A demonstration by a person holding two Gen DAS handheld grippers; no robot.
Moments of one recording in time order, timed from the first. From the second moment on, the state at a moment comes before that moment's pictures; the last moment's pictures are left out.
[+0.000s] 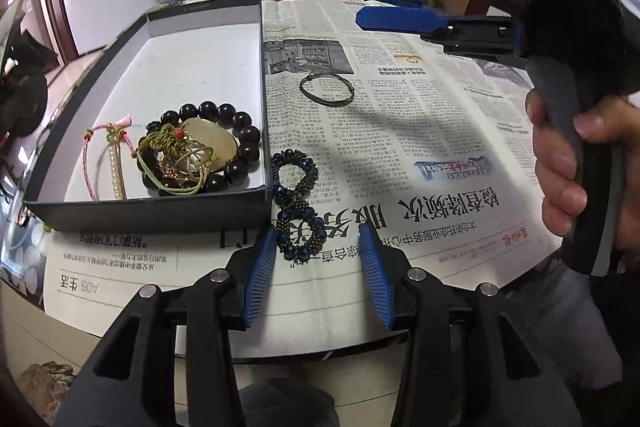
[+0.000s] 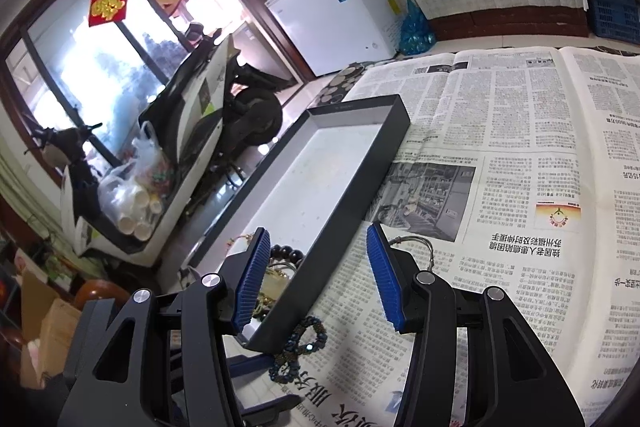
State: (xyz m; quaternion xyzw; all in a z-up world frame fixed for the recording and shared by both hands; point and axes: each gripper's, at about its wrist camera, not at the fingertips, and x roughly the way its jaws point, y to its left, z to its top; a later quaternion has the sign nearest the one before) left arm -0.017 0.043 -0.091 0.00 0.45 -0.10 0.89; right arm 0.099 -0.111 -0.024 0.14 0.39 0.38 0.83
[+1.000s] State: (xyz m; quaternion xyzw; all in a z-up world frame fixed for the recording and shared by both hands) left arm -0.004 0.091 -0.094 -0.31 0.39 -0.17 0.85; right arm 0.110 -0.130 -0.033 0.18 0.39 0.36 0.83
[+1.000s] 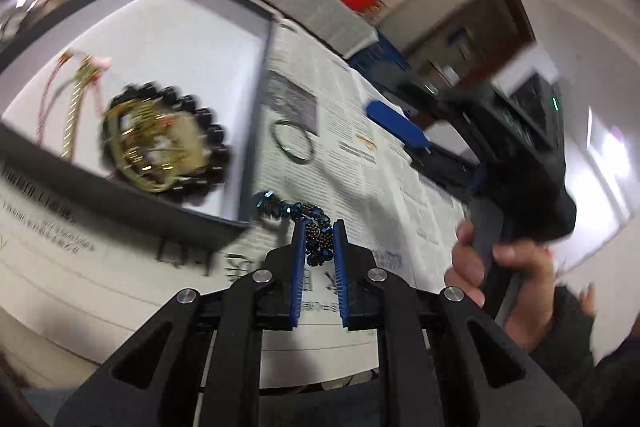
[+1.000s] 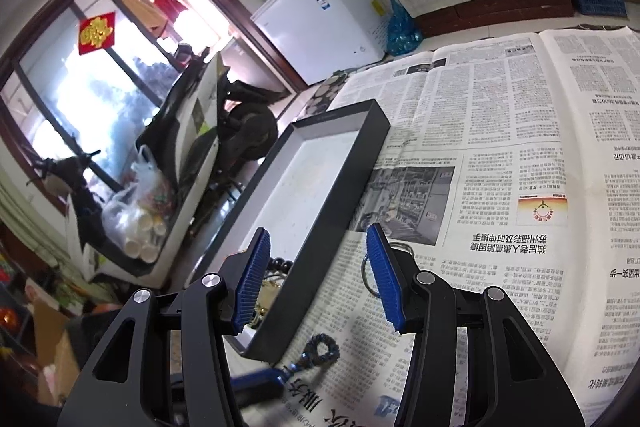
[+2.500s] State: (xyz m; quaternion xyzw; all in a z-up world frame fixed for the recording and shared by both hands) left arm 0.002 0.019 -0.058 -0.03 0.37 -0.06 0.93; right arm 0.108 -0.127 -0.035 0.16 0.41 0.35 0.83
